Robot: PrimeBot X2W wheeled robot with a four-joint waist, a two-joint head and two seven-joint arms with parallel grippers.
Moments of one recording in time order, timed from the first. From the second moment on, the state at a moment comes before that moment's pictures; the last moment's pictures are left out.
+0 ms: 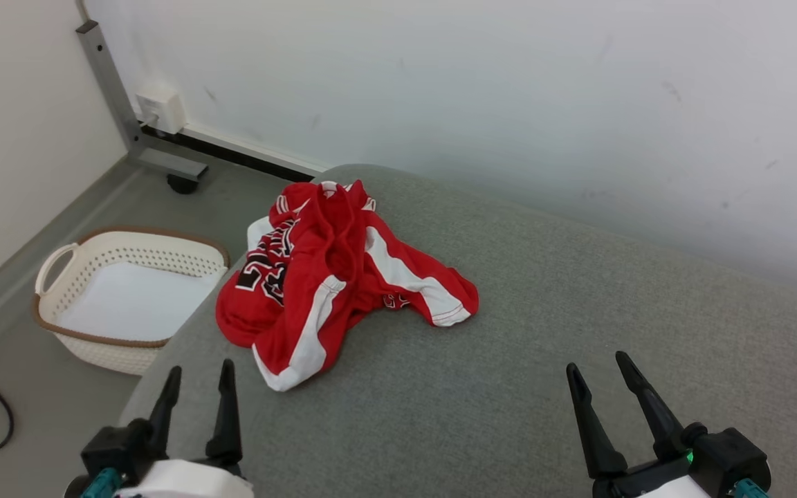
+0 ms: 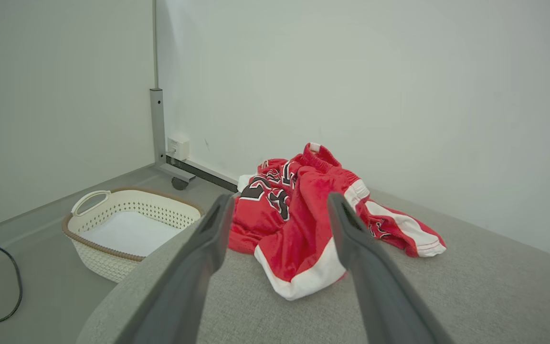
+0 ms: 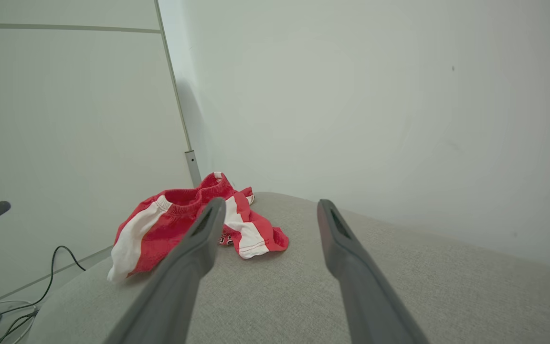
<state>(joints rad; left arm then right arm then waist) -0.09 0.05 0.00 0.26 -0.20 -0.04 -0.26 -0.10 -0.05 0.26 0.19 0.31 0.13 -0.26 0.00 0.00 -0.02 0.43</state>
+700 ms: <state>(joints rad) -0.41 0.23 0.07 0.41 -0.35 -0.10 0.22 -0.11 -0.05 0.28 0.19 0.32 0.13 -0.26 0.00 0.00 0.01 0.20</state>
